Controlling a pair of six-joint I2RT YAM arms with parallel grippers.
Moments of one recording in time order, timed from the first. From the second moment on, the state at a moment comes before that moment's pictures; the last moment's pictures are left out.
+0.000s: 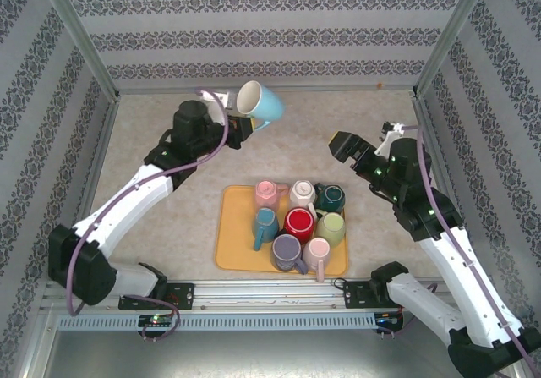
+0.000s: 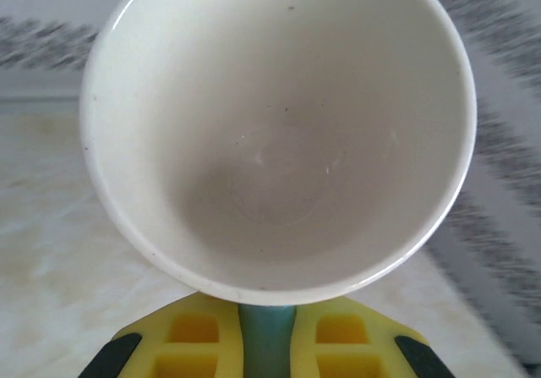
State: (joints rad) left arm -0.47 1.38 1.19 -0.17 0.21 -0.38; right arm 0.37 0.81 1.00 -0.56 -0.10 0.81
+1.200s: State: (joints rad) left arm -0.43 2.13 1.67 -0.44 -0.28 -0.22; right arm 0.40 0.76 0.96 -0.75 -0.10 0.62
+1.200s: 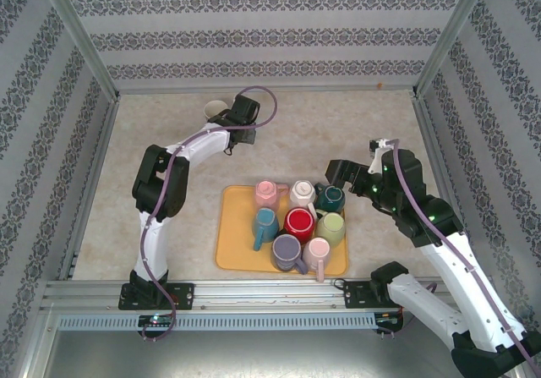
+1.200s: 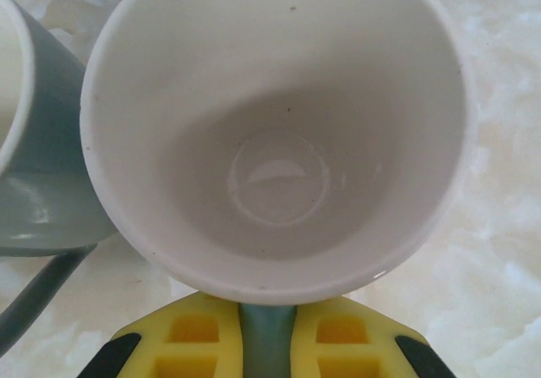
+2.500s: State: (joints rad) left arm -0.41 1.48 1.32 -0.39 -0.05 -0.39; right arm 0.73 1.07 1.15 -0.84 -0.07 0.41
